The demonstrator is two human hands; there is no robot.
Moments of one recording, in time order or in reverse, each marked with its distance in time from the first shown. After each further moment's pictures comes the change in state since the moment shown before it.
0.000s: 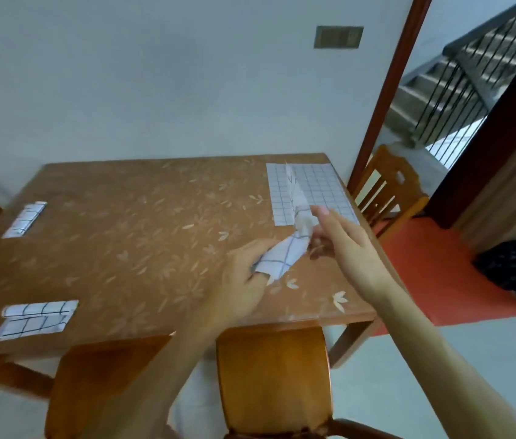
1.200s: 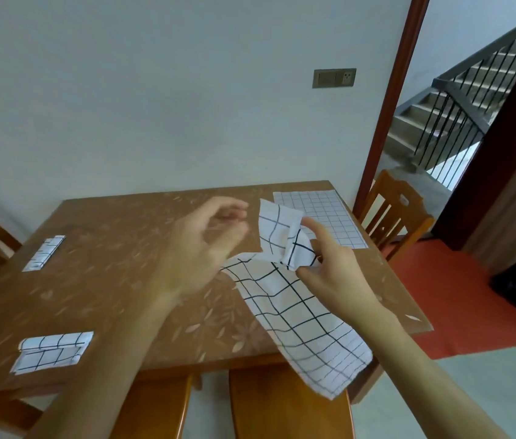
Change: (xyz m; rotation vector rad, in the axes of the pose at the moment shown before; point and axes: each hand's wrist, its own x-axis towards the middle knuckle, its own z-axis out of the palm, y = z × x) left_hand 0.016 0.054 -0.105 0.067 0.101 0.018; right_hand -0.007 -0.010 0.036 -0.562 0.036 -0.268
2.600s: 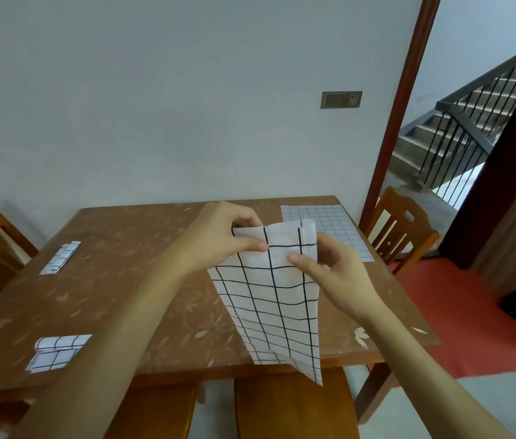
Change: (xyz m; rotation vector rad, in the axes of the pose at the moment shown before) left_hand 0.021 0.009 -0.021 0.249 -0.221 -0.005; right_hand -0.009 -0.022 0.000 0.477 -0.009 -0.058
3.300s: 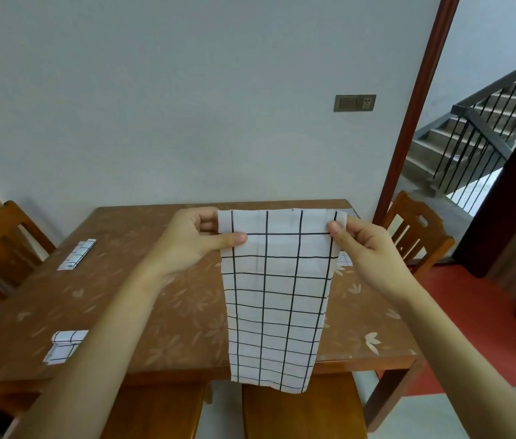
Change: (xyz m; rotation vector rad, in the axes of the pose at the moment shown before) left_hand -0.032 -0.034 -0.023 -0.519 0.168 -0.144; right_hand 0.015 -0.027 -0.021 -0.037 -0.021 -0.048
